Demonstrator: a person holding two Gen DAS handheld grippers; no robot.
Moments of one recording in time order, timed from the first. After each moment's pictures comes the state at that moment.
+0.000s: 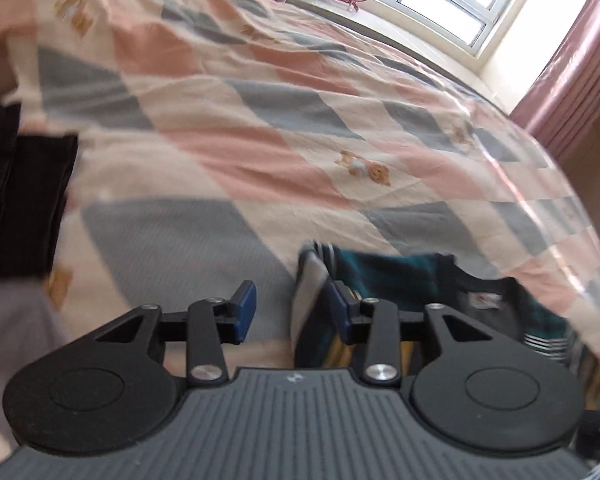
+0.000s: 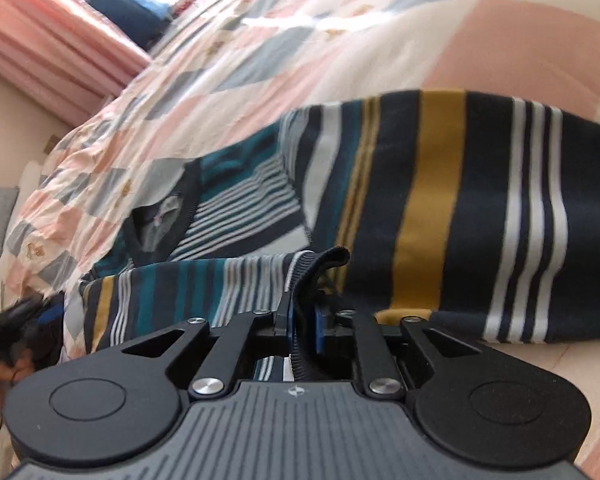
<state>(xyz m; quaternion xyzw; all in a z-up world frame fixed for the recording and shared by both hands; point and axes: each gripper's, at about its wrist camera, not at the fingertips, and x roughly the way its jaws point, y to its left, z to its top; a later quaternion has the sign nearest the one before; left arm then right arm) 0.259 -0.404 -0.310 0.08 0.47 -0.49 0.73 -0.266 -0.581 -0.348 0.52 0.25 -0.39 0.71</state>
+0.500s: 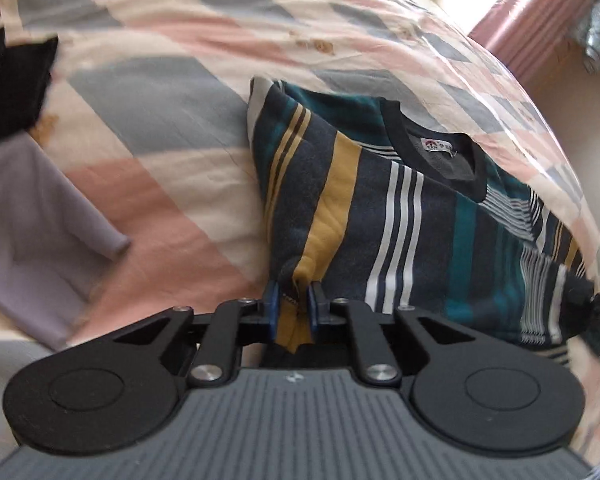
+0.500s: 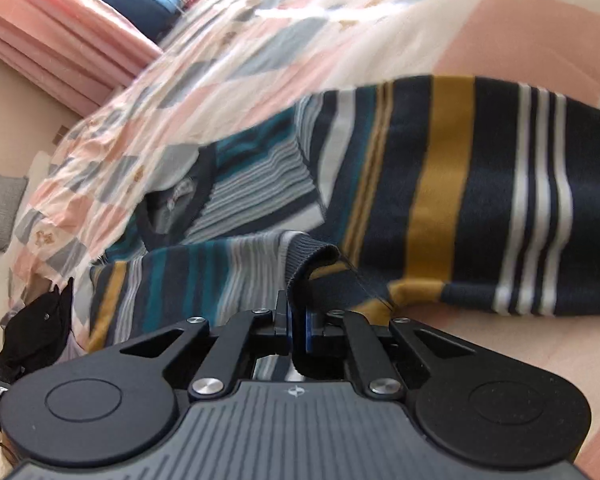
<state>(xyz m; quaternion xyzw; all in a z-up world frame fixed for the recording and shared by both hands) 0.198 -0.340 -0.339 0.17 0.49 -0.52 0.68 -0.263 -0.567 -0.350 0.52 0.29 -0.38 0.71</state>
